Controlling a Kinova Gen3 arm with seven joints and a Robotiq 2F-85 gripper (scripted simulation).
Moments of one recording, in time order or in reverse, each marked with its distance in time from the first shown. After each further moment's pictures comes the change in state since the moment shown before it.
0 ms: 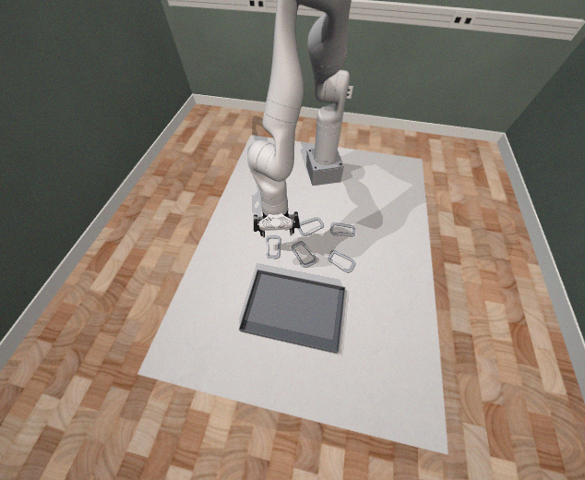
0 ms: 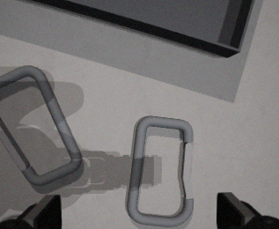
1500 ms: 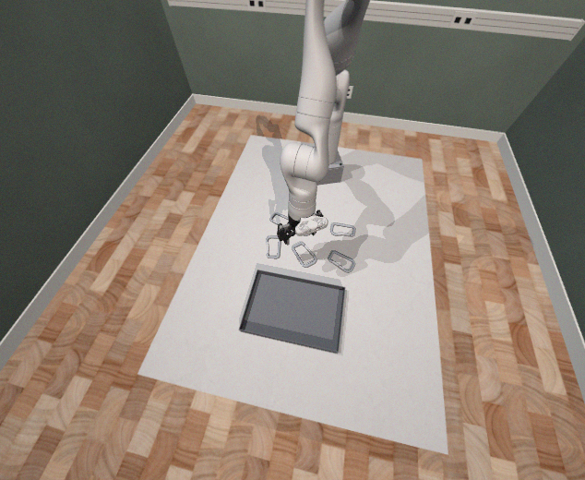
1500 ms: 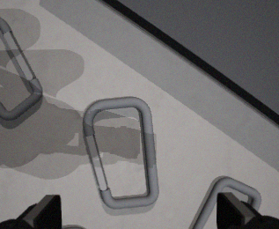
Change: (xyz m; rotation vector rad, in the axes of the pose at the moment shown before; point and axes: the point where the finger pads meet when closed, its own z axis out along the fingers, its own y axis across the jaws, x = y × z) arm 0.031 -0.073 -0.016 -0.004 0.006 -0.318
